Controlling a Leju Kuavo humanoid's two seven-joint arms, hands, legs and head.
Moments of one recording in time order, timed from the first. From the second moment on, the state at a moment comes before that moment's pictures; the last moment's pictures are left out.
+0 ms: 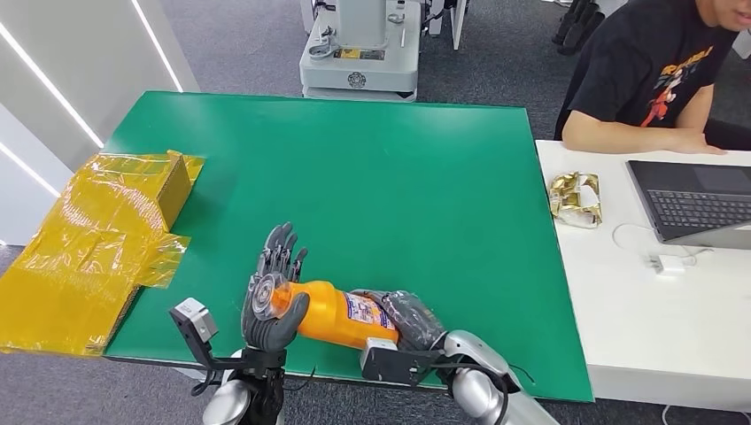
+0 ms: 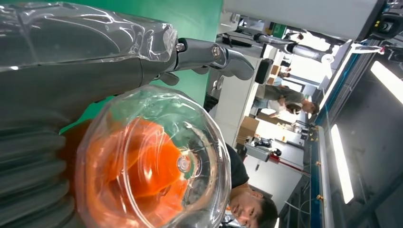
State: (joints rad) left arm 0.05 -0.17 -0.38 -1.53 0.30 -0.05 -0.55; right arm -0.38 -0.08 0.69 -1.03 0.50 0.05 -0.32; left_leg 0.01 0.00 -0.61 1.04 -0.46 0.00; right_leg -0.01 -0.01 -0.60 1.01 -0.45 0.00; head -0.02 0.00
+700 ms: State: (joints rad) left arm 0.02 -0.20 -0.38 -1.52 0.29 -0.05 -0.54; right arm -0.39 -0.04 0.68 -1.03 0.48 0.03 -0.29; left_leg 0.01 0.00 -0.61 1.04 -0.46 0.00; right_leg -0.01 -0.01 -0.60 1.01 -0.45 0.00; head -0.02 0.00
